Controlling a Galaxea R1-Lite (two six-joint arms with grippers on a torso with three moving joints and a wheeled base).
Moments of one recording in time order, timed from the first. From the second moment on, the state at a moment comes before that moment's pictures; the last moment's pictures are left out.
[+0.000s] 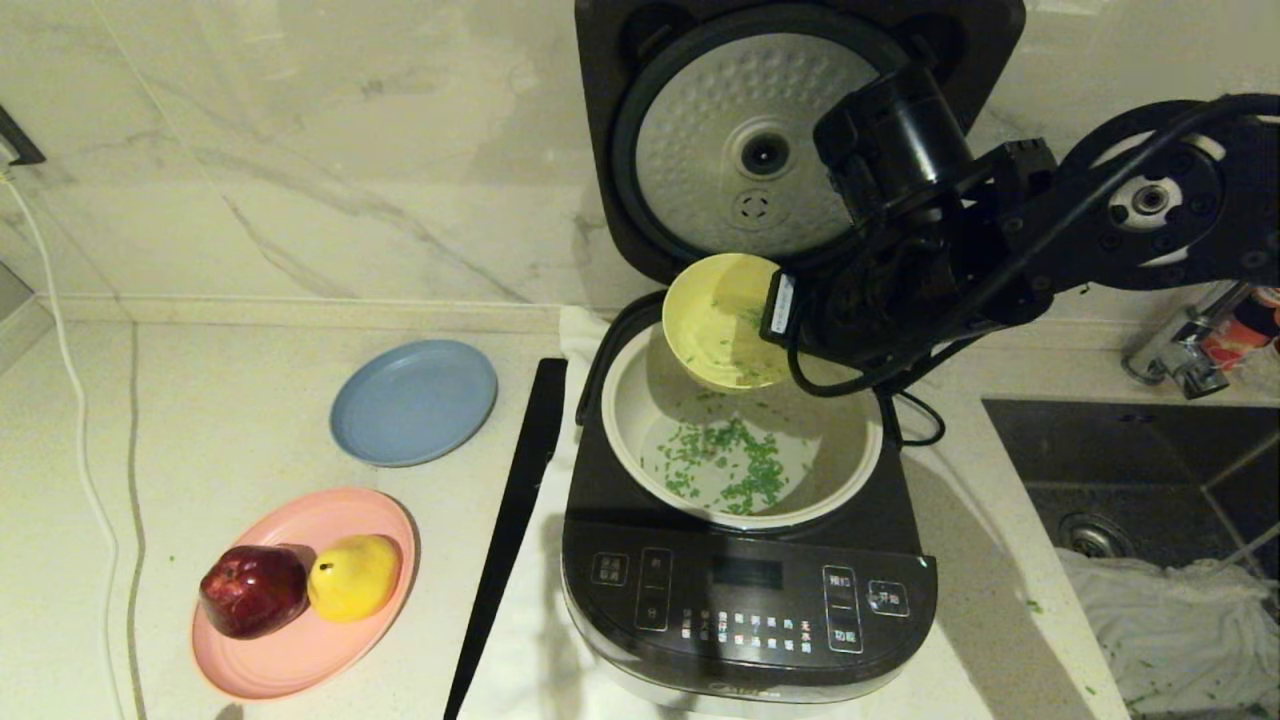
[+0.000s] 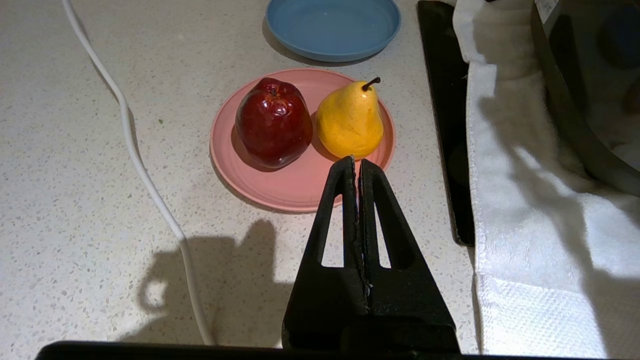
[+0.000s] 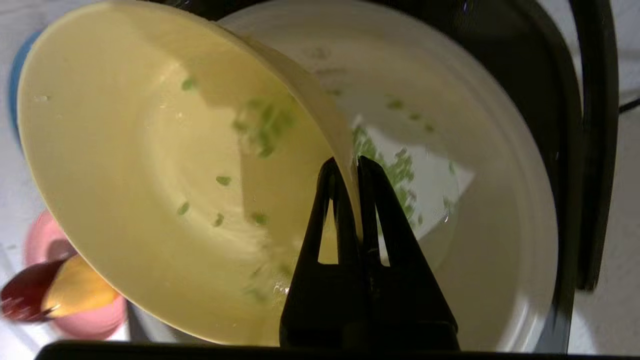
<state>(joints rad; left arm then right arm) -0.02 0.00 0.00 -0.01 0.00 0.01 0.68 1.95 -1.93 0.59 -0.34 0.69</state>
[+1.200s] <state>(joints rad) -0.02 0.00 0.00 -0.01 0.00 0.01 0.69 2.05 -1.90 0.34 -0.65 0.50</state>
